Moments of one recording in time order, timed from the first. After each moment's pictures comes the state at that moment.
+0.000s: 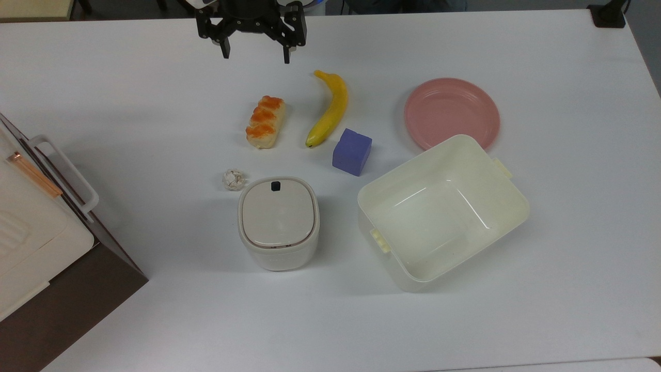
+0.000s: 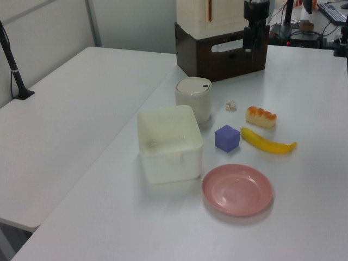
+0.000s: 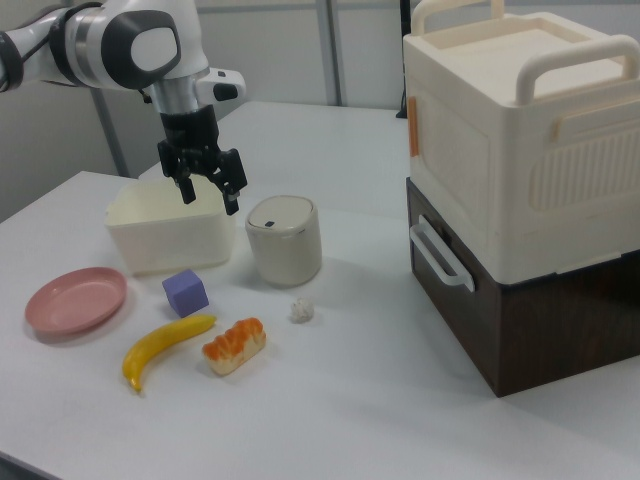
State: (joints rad) arm -0.04 0.07 0.03 -1.64 -0.03 1.70 0.05
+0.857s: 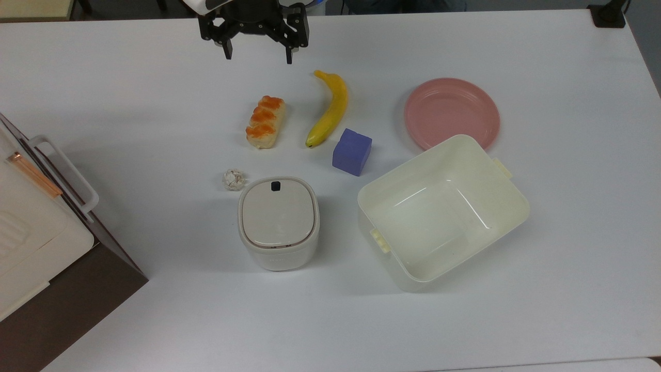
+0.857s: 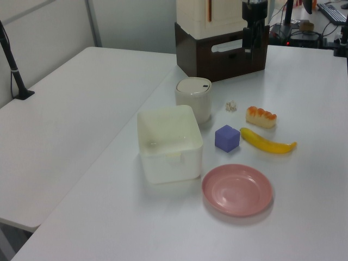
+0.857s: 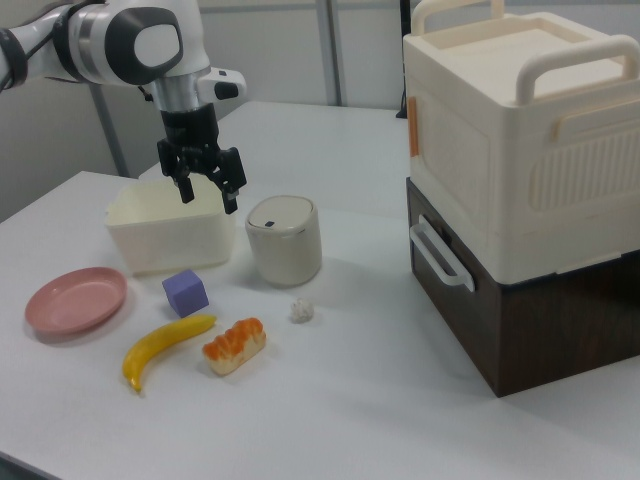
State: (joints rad) arm -0.04 0.10 0.03 -1.60 -0.03 1.66 0.05
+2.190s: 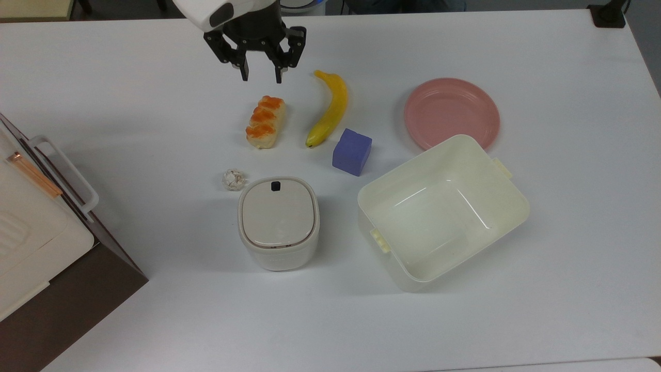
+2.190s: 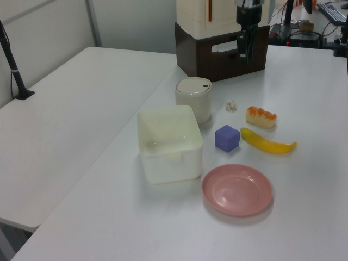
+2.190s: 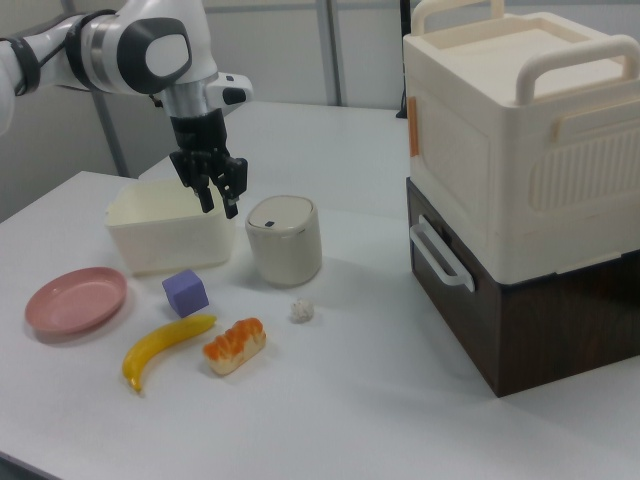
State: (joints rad) arm -0.03 0.14 0.03 -1.59 -0.03 1.71 0.05
